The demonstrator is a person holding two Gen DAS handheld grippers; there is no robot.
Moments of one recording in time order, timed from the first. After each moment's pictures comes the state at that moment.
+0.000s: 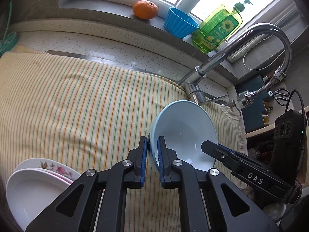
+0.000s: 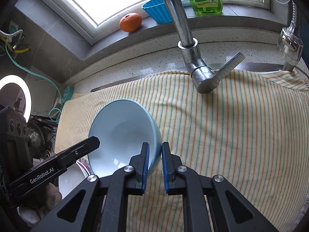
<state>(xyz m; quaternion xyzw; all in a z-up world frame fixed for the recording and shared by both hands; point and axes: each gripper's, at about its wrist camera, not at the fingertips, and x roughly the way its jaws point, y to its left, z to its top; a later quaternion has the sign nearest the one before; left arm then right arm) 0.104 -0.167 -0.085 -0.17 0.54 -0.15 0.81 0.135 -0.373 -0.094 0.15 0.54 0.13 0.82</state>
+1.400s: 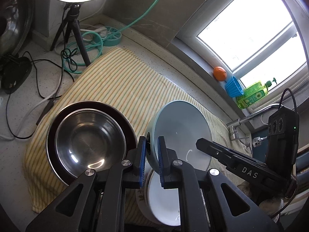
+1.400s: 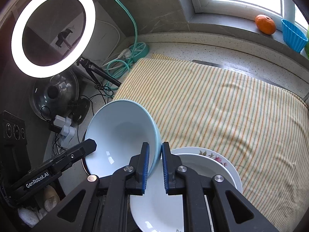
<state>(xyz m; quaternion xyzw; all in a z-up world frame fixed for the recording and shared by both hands) -0.011 0.091 -0.052 -0.28 0.46 0.00 0.84 0.093 -0.085 -0.061 0.03 0.55 0.29 0.78</state>
